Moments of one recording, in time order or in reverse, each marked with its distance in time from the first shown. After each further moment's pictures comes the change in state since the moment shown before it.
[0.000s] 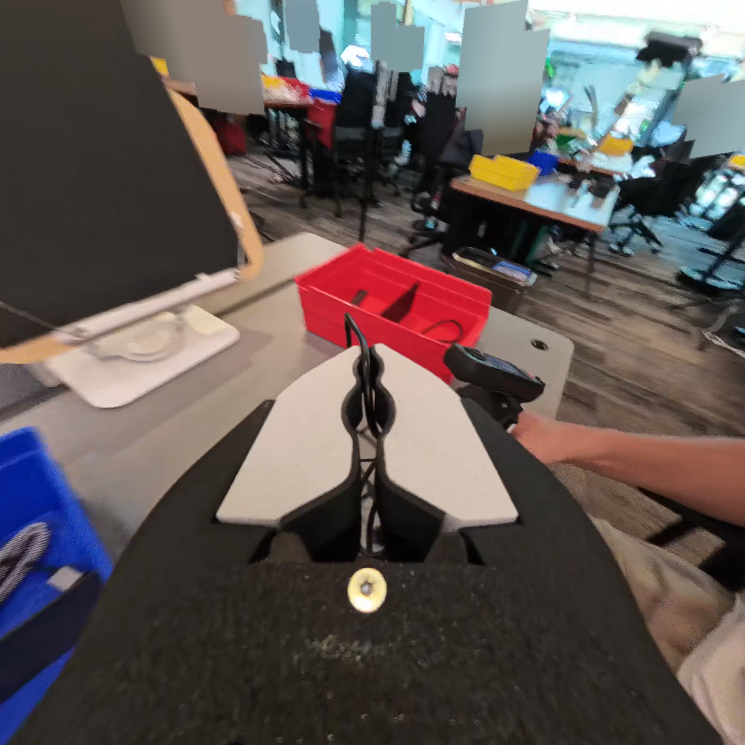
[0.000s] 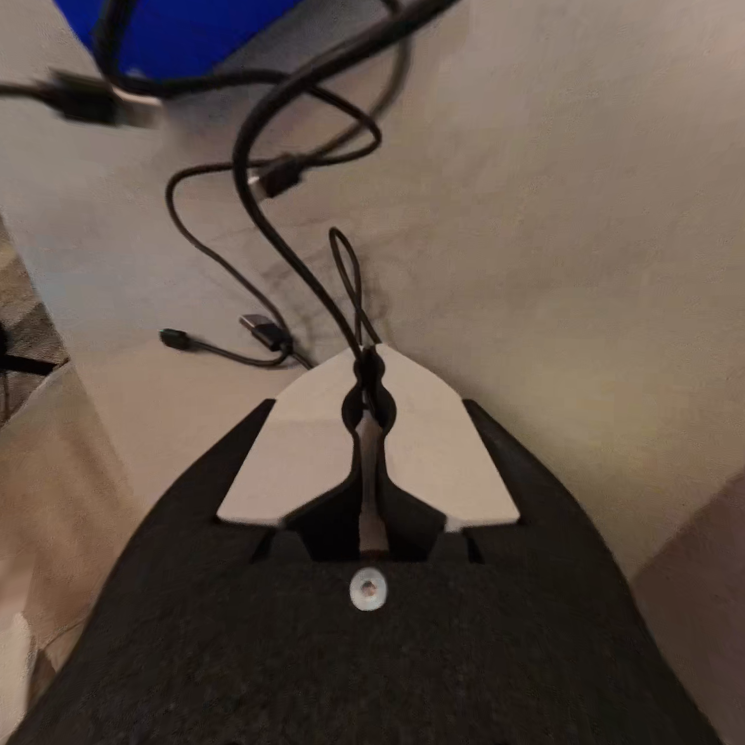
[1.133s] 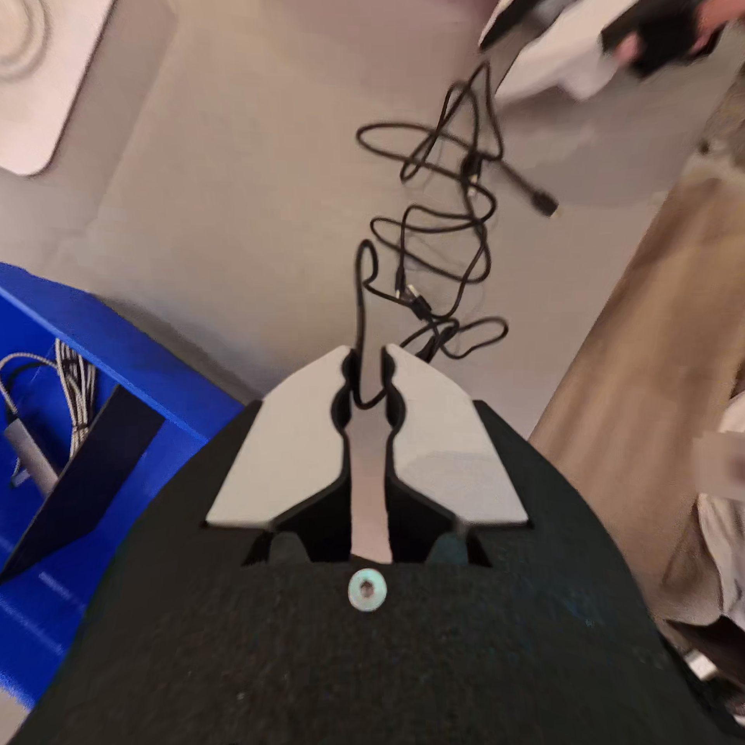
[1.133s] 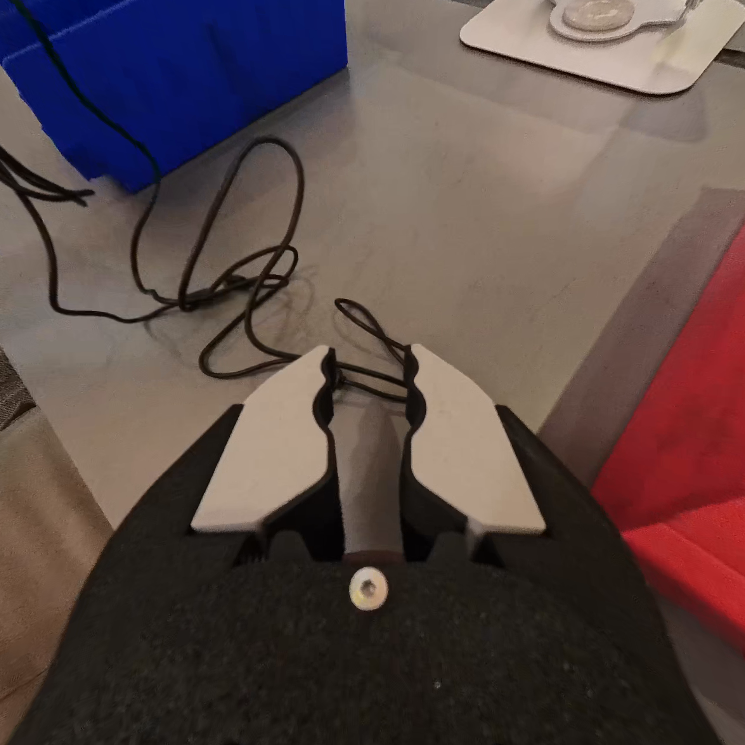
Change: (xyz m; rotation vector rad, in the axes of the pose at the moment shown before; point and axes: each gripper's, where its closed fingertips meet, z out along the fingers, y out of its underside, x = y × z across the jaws) left arm -0.022 0.149 -0.029 -0.854 -0.042 0.254; right arm 0.036 -0.024 -0.047 0.199 0.150 0.004
